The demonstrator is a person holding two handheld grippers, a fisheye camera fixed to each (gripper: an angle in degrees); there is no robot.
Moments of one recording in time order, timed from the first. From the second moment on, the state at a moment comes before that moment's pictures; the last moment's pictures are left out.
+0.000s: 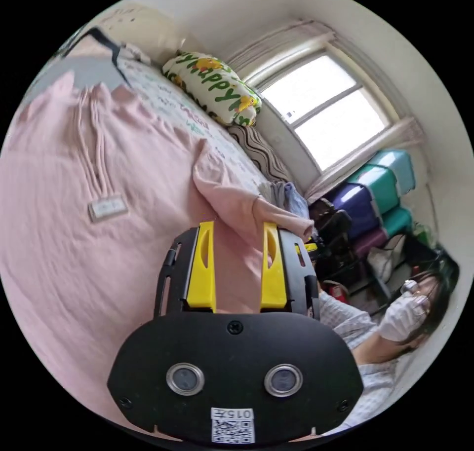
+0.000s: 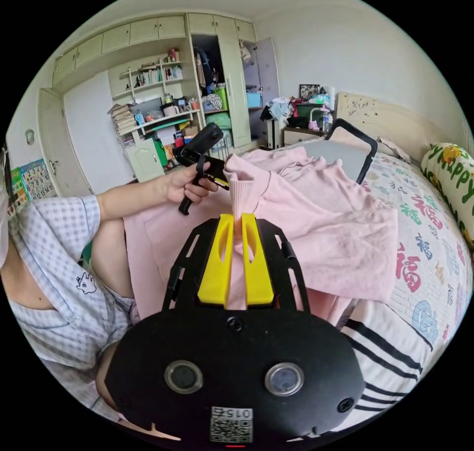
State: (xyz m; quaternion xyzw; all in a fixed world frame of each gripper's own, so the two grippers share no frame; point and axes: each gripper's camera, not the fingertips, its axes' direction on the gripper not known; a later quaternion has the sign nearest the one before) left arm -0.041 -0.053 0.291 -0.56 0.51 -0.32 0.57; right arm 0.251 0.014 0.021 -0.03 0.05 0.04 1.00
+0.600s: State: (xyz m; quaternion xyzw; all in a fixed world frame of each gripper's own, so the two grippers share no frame) left arm -0.066 -0.045 0.310 -0.55 0.55 -0.39 0.49; right arm 0.116 -0.013 0.133 -0.13 0.33 -0.01 0.93
